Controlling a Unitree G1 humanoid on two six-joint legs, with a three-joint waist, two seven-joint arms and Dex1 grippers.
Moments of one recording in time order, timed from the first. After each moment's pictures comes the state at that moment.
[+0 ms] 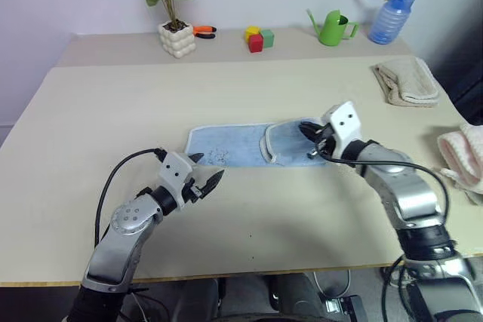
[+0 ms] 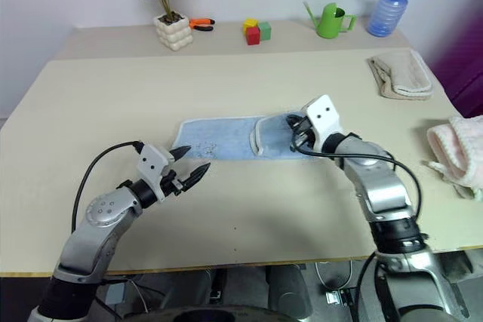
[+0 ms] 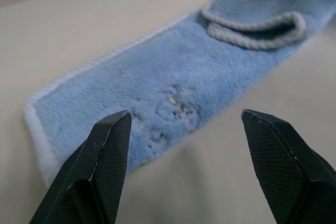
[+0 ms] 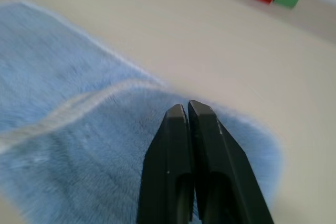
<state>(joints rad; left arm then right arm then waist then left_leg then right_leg) 0.02 0.39 -0.06 -0.38 -0.21 0.32 -0.50 -0.39 -0.51 0.08 -0.02 0.21 0.39 0.53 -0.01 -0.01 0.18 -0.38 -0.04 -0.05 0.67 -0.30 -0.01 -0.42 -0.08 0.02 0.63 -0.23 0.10</state>
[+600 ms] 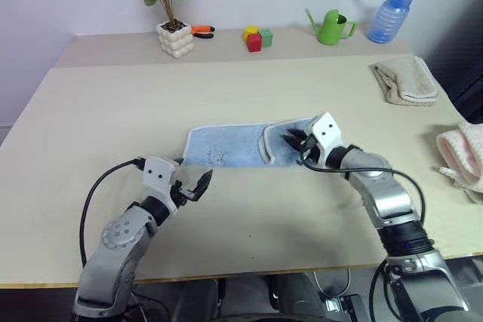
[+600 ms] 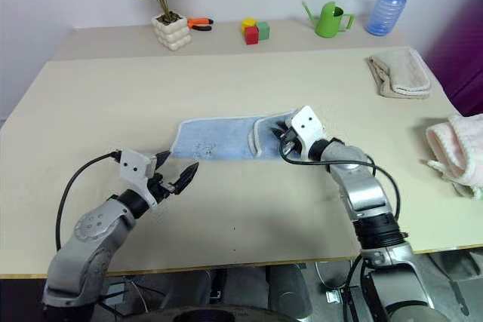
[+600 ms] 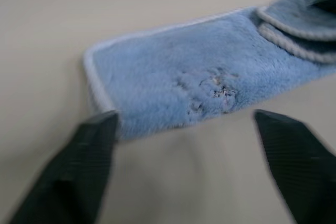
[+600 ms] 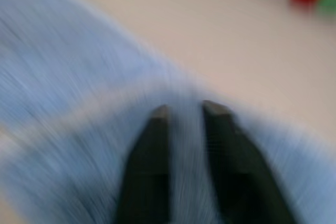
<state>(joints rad) 0.15 0.29 0.07 -0.61 -0.39 0.65 -0.33 -0.44 -0.52 0.09 -0.05 0.17 0.28 0.67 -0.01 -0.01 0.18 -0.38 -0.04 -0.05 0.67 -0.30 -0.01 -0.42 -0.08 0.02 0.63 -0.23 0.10</state>
